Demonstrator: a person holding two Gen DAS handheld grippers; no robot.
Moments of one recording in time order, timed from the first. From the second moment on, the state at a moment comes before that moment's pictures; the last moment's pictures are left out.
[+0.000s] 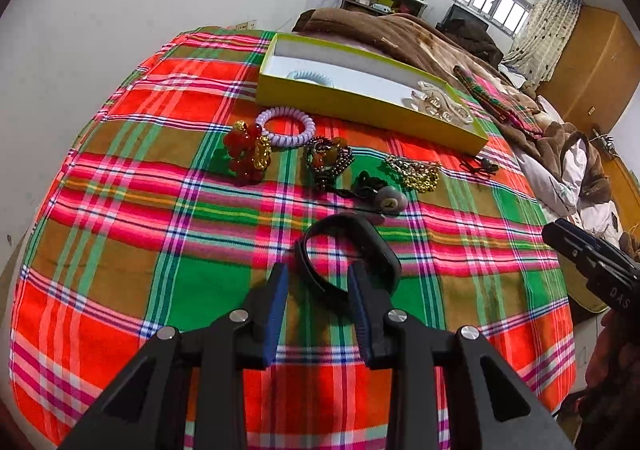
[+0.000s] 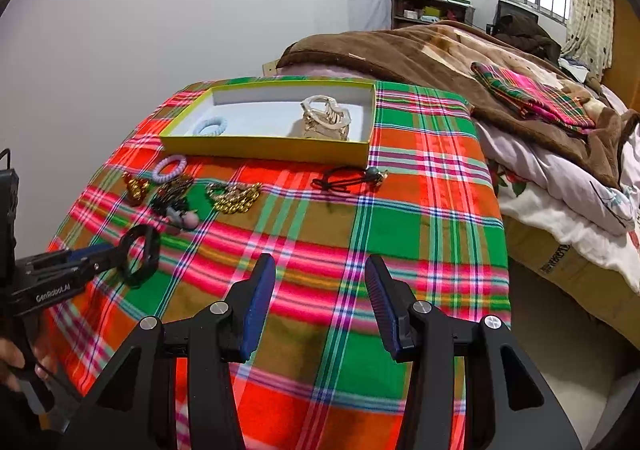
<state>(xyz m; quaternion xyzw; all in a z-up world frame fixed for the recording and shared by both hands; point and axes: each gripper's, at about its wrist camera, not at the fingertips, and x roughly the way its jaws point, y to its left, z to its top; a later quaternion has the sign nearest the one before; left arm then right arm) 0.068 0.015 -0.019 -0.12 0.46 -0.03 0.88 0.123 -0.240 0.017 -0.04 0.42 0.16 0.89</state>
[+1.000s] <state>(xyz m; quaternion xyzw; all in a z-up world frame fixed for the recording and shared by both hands) 0.092 0.007 -0.017 -0.07 0.43 -0.04 0.90 0.232 -0.251 -0.019 0.08 0.47 0.14 0.87</state>
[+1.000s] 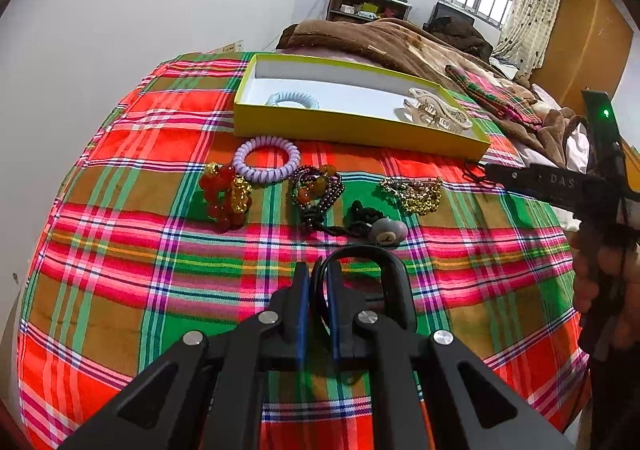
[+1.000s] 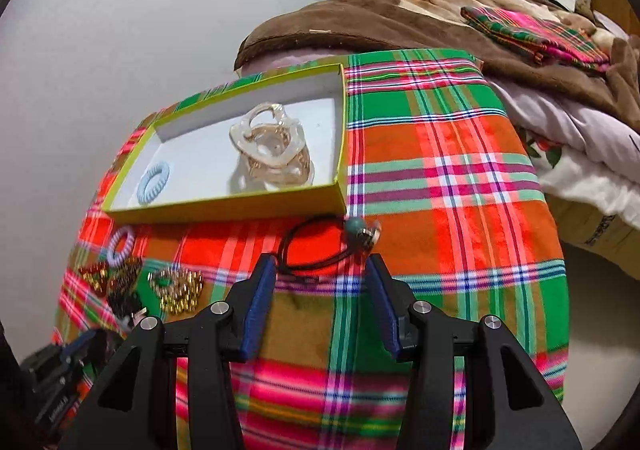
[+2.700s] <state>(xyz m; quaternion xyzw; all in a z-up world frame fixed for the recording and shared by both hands) 0.050 0.004 0.046 -0.08 0.38 -0.06 0.92 0.109 -0.228 0.069 -0.03 0.37 0.21 0.91</state>
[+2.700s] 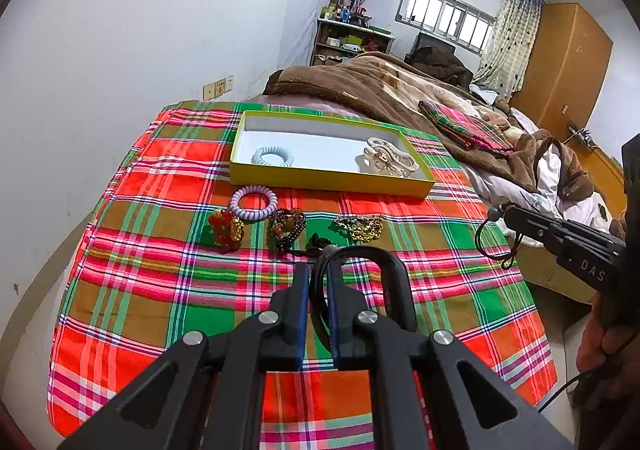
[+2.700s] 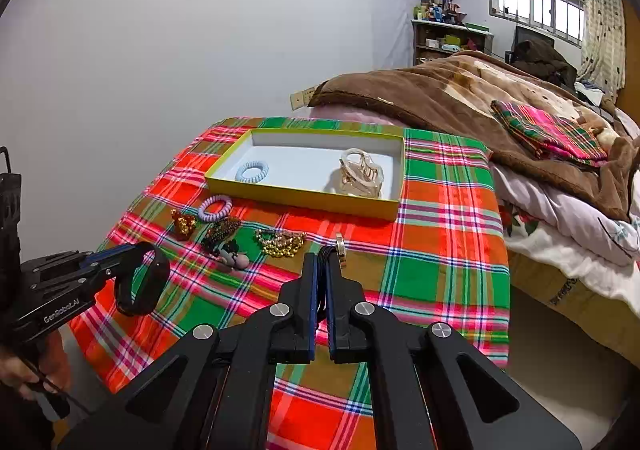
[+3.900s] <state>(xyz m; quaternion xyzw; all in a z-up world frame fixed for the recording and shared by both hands) 0.252 0.045 0.038 -0.05 0.41 -0.05 0.91 0.299 -0.166 0.050 -0.06 0.38 0.24 0.89</state>
